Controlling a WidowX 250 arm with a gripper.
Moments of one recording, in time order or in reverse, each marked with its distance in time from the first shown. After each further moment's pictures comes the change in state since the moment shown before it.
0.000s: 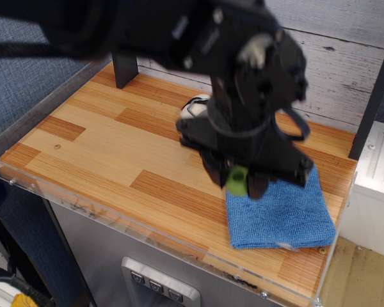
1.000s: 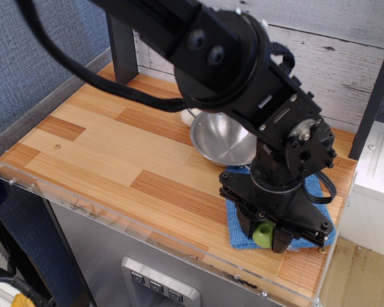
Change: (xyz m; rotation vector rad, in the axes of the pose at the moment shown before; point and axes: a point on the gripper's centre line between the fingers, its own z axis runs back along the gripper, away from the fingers) arm -0.014 -0.026 -0.071 -0.040 0.148 -0.118
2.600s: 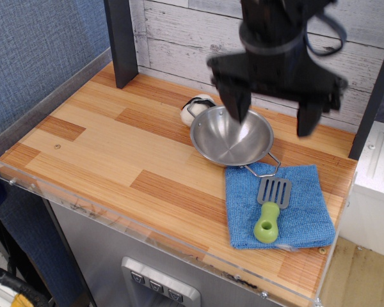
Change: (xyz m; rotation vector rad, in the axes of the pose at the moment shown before) arm 0.059 0.031 0.106 -0.001 -0.222 0.161
